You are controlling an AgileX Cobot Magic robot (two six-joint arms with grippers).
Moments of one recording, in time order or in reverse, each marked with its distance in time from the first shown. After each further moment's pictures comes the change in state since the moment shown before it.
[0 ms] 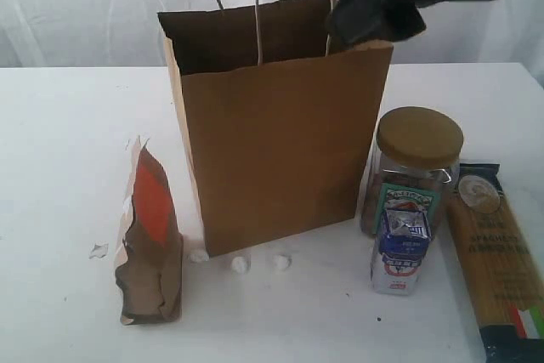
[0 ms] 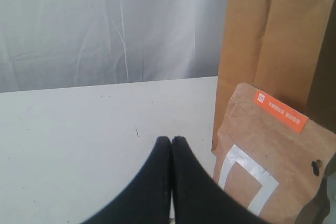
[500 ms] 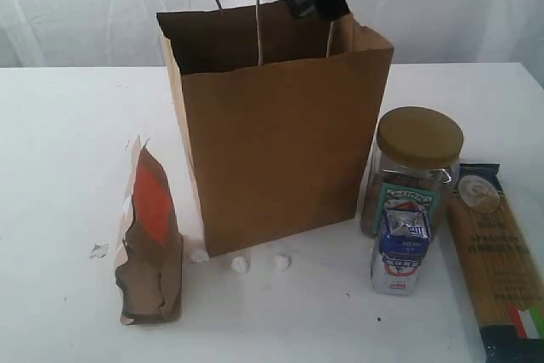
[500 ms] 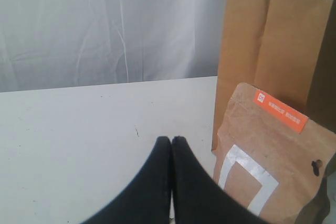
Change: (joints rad) left arm 0.000 0.000 0.000 0.000 0.000 0.000; right arm 0.000 0.169 -0.019 -0.071 -0.279 0.048
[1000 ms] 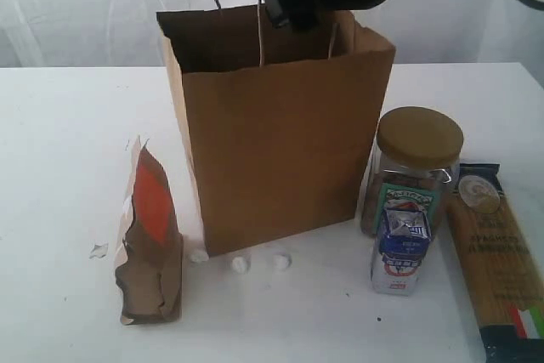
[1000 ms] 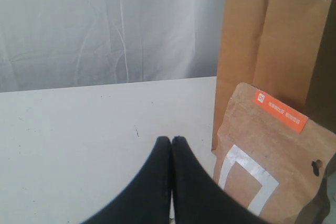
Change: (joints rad) left arm 0.000 0.000 0.000 0.000 0.000 0.000; right arm 0.000 0.105 0.001 0.000 -0.145 0.000
